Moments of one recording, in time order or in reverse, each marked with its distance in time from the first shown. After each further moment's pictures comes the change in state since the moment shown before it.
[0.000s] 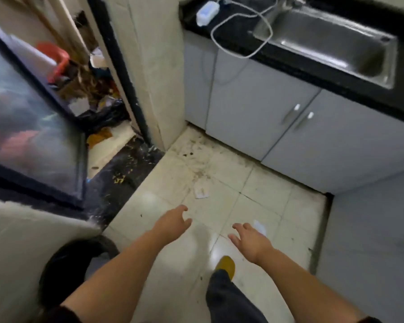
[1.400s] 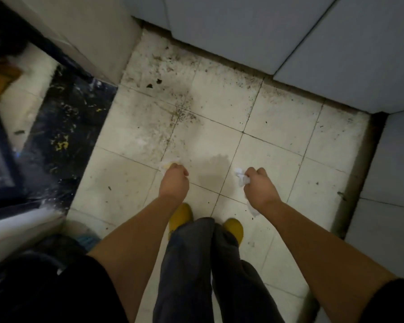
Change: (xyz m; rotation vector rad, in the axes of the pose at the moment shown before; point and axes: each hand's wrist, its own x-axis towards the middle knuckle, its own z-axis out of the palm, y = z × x) left_hand 0.319 -0.011 0.148 -0.057 0.069 -0.116; right_hand 0.299 0.127 0.084 0.286 0.087 0.239
